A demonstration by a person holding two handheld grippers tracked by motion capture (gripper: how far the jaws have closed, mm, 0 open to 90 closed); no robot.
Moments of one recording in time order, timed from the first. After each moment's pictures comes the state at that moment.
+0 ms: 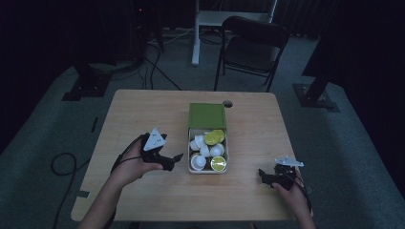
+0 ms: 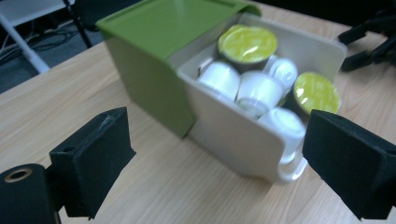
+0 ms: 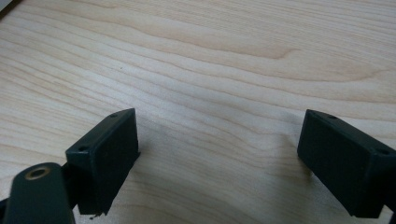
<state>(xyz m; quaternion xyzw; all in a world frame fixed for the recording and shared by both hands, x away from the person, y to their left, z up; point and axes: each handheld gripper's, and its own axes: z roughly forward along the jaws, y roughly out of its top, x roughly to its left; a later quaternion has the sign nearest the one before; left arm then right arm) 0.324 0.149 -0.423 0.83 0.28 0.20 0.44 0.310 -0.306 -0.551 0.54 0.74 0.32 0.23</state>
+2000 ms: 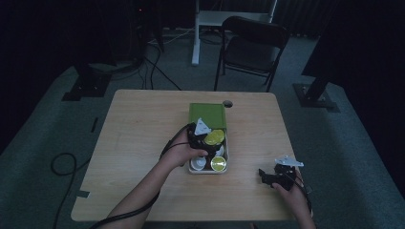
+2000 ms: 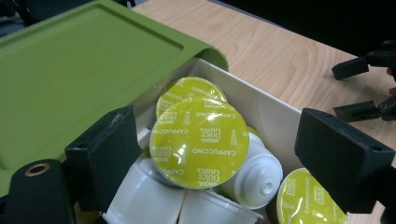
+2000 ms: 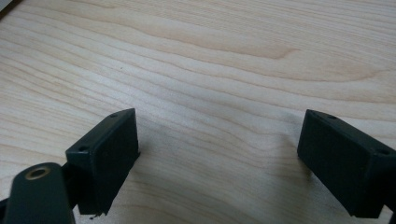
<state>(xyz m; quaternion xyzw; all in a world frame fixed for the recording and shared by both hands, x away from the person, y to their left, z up) 0.381 0.029 -0.444 0.84 0.29 0.16 0.43 0.310 -0.306 -0.551 0.54 0.74 0.32 0.23</state>
